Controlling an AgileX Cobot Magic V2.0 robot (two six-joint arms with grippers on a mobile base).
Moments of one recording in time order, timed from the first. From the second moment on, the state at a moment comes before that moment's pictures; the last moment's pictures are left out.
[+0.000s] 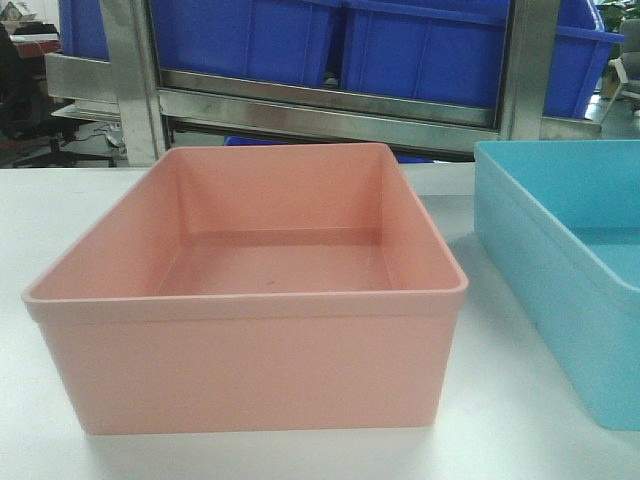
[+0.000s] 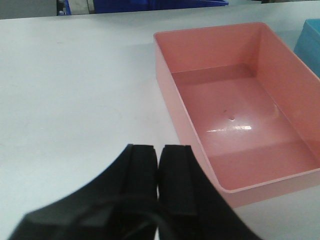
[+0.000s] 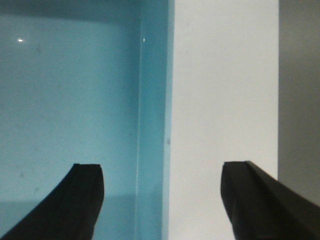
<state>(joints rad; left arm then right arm) -0.37 0.48 -0.60 0.04 0.63 -0.10 -0.25 1.62 -1.20 -0.07 0.79 -0.20</state>
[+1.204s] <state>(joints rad) -0.37 0.48 -0.60 0.04 0.63 -0.10 -0.28 1.52 -1.20 0.07 0.82 -0.18</state>
